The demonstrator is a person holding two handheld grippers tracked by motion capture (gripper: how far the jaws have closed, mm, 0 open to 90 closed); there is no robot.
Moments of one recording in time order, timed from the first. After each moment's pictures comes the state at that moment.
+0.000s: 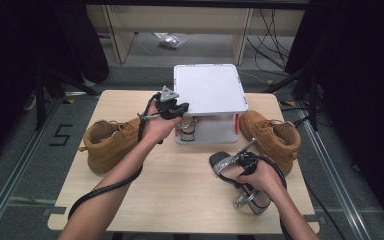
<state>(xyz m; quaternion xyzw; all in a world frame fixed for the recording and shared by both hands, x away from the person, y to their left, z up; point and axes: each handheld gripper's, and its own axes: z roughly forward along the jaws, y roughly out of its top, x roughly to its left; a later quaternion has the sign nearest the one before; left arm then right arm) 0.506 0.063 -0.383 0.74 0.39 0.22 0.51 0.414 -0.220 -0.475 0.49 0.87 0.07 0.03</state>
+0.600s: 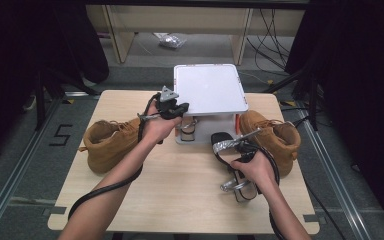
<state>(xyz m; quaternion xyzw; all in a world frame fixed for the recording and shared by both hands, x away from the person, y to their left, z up) 0.506 0.063 -0.384 0.74 0.39 0.22 0.51 0.429 -0.205 -0.449 0.60 0.79 0.15 0.04</state>
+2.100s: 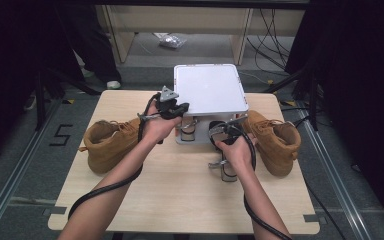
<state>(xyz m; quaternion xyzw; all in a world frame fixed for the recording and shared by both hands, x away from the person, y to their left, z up) 0.506 0.064 -0.384 0.74 0.39 0.22 0.51 0.485 -0.170 -0.454 0.66 0.73 0.15 0.11</state>
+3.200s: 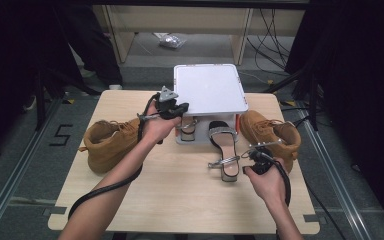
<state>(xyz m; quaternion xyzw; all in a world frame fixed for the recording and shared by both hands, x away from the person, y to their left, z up) 0.506 0.066 -0.384 0.74 0.39 0.21 0.51 0.381 -0.232 -0.432 0.60 0.76 0.23 0.10</state>
